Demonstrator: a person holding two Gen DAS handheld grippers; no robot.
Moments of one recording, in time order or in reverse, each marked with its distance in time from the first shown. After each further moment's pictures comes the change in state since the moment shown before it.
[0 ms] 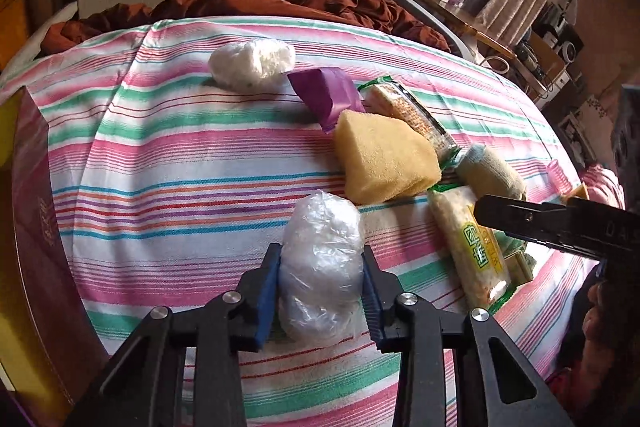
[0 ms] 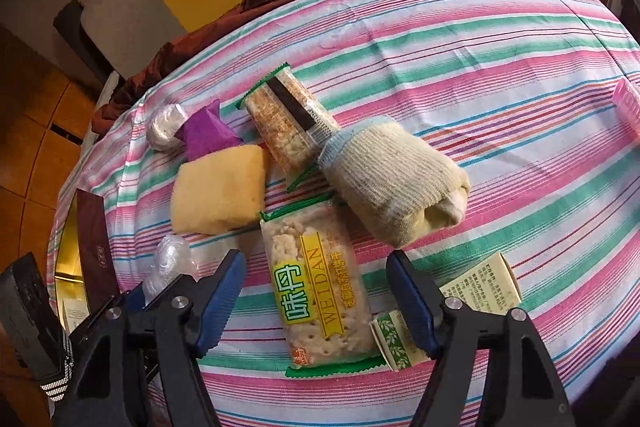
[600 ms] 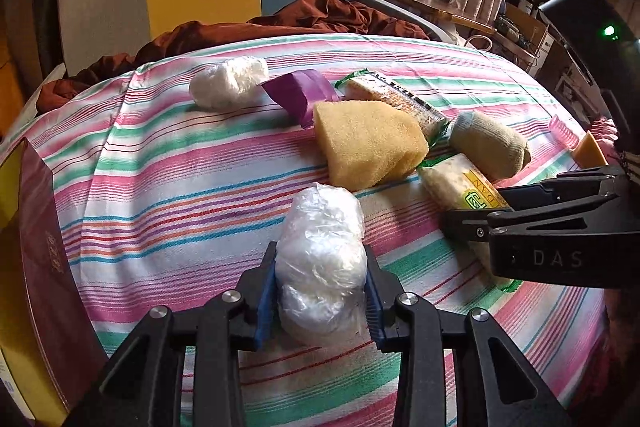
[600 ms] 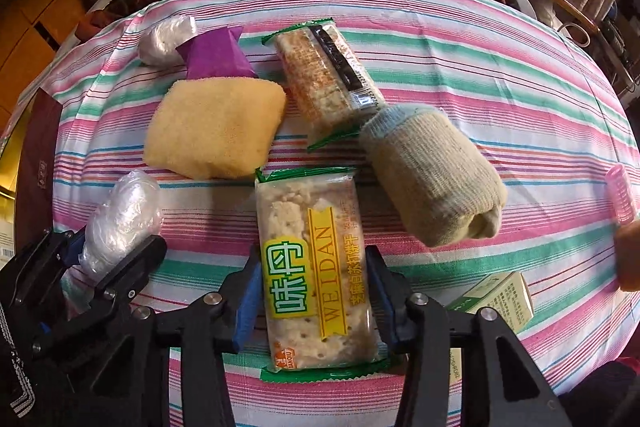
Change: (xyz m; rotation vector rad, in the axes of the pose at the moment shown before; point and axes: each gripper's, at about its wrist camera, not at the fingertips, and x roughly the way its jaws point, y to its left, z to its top) left arm 0.005 -0.014 -0.016 0.172 -0.087 0.066; right arm 0.028 0.039 -0.017 -0.285 0.059 -0.225
